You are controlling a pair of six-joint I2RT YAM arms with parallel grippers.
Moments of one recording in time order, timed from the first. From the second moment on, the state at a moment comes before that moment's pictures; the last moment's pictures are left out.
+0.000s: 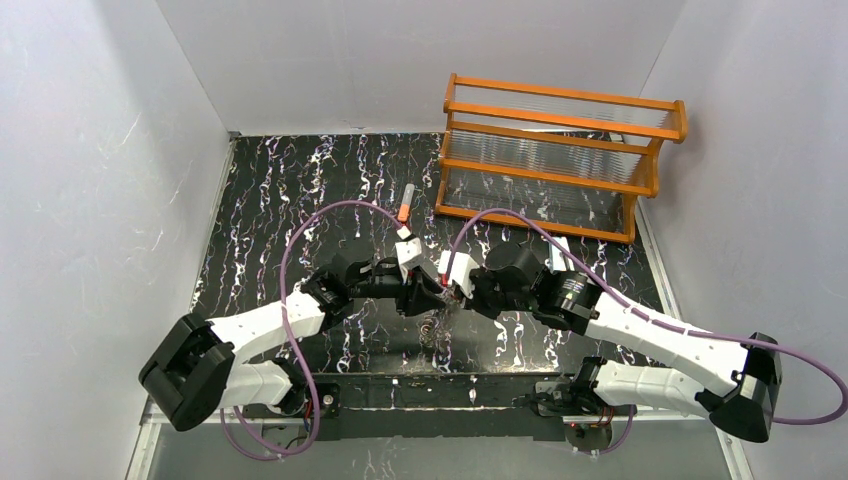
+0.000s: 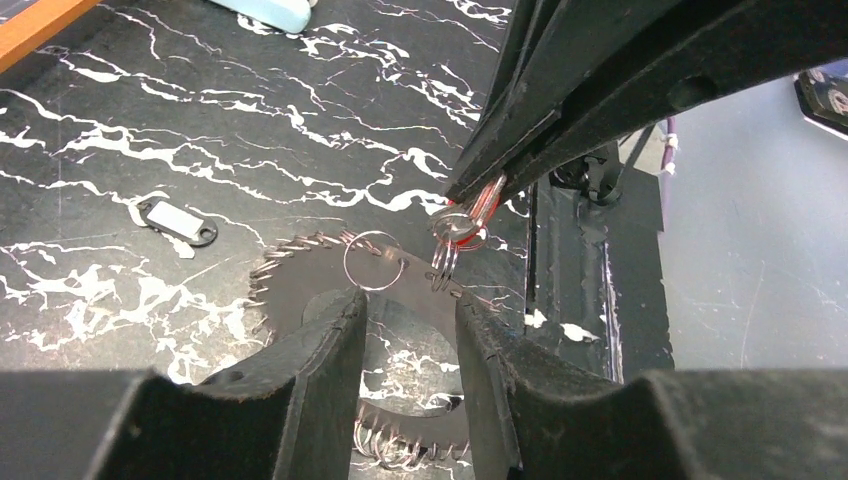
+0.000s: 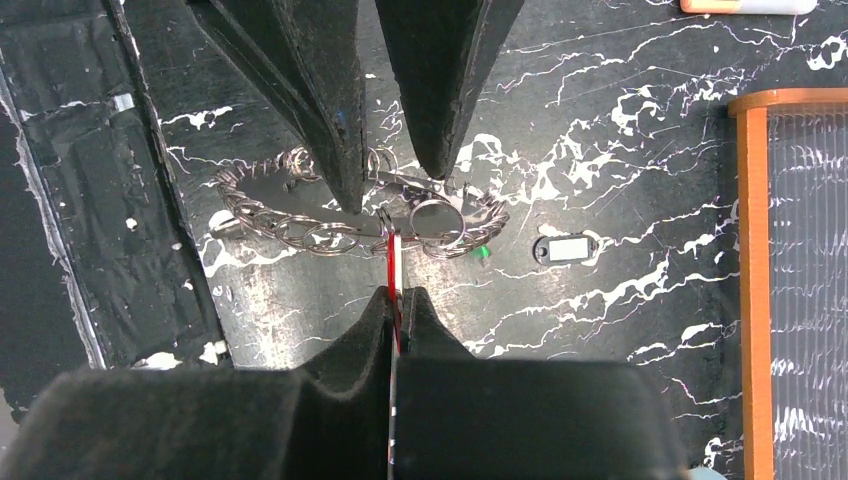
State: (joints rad) left arm -0.74 1.22 0.53 0.39 0.74 -0.05; right arm 1.05 1.01 0.85 -0.52 -0.10 -0.33
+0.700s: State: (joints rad) left arm -0.76 1.18 0.58 0.42 0.78 0.01; right arm 1.05 1.02 0.85 -0.53 -0.14 -0.33
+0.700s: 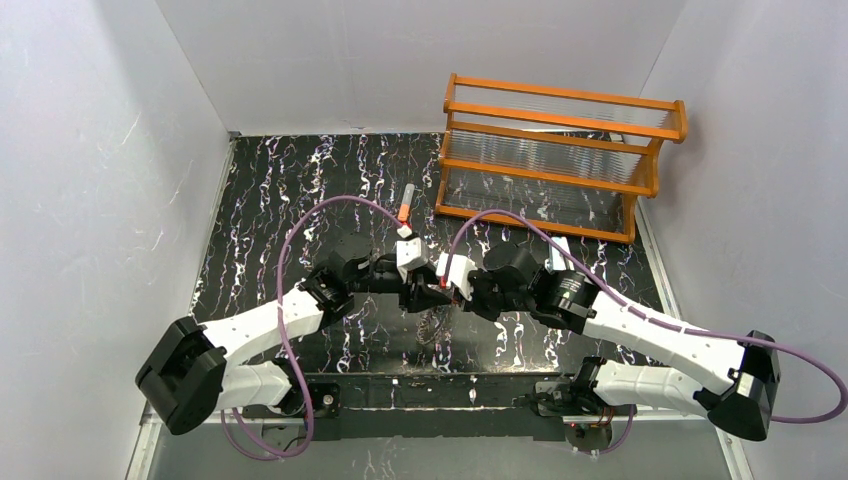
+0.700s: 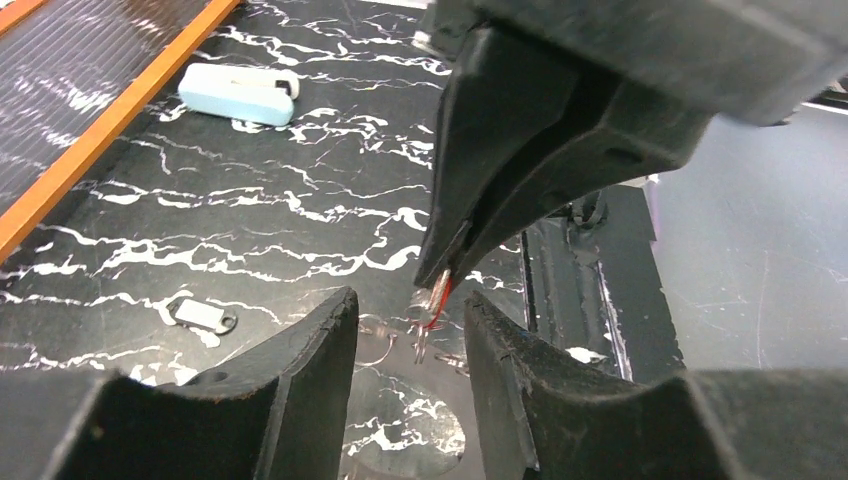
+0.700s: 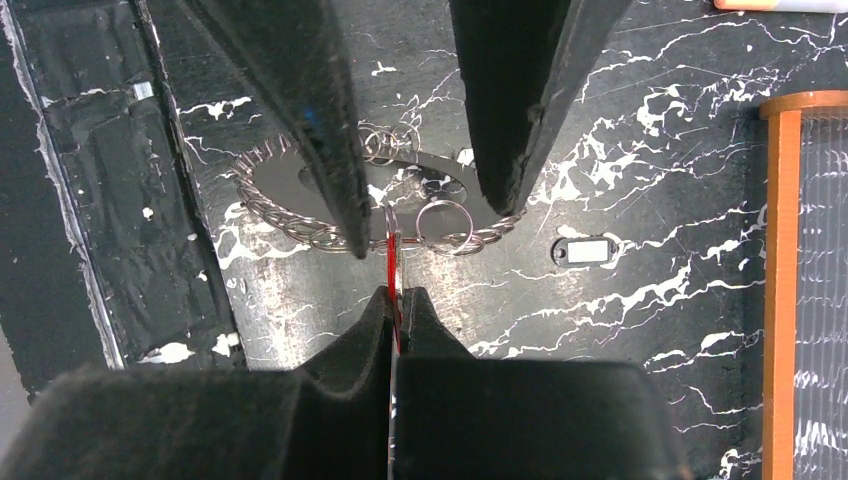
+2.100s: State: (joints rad) left arm -0.83 1.26 0.68 0.21 0.79 0.24; right arm 1.05 1.06 0.88 -0.61 -0.19 -0.33
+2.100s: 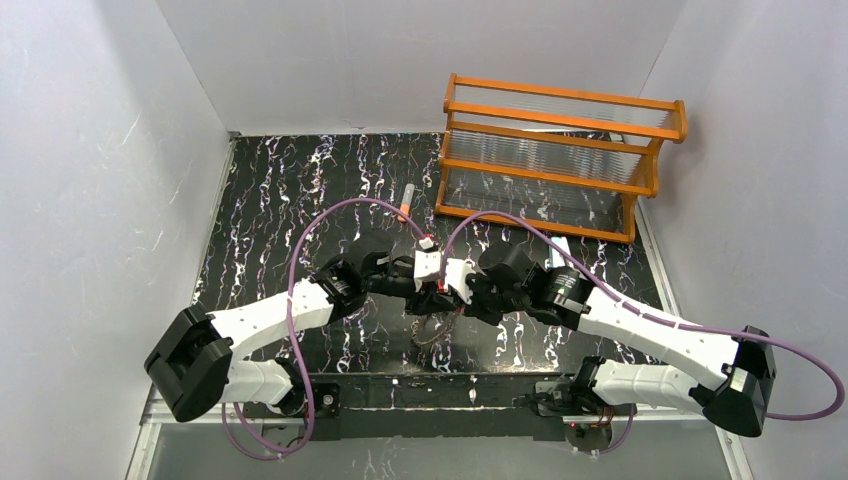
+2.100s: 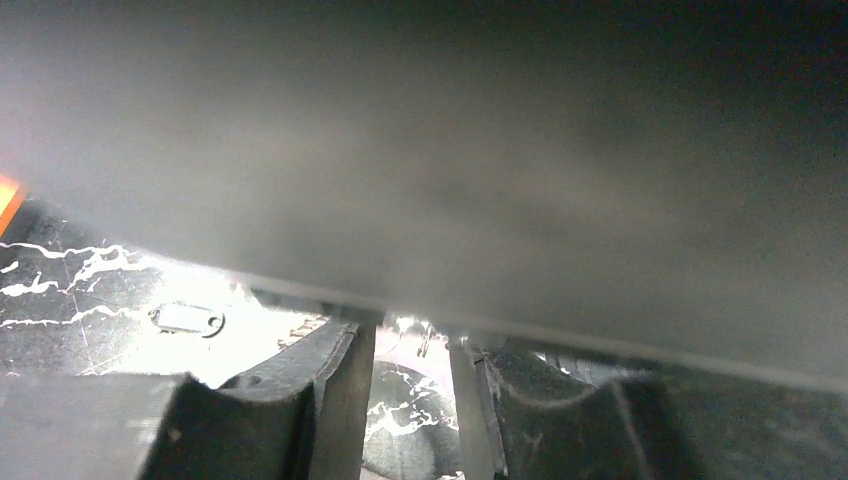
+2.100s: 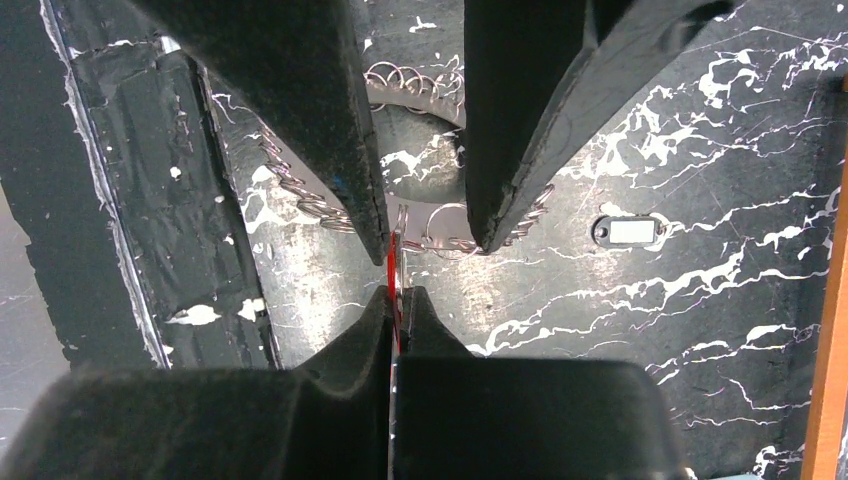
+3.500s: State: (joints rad) left arm -0.84 1.07 0.38 0.59 0.48 -0.21; right arm 1.03 1.04 0.89 -0.57 -0.17 -0.16
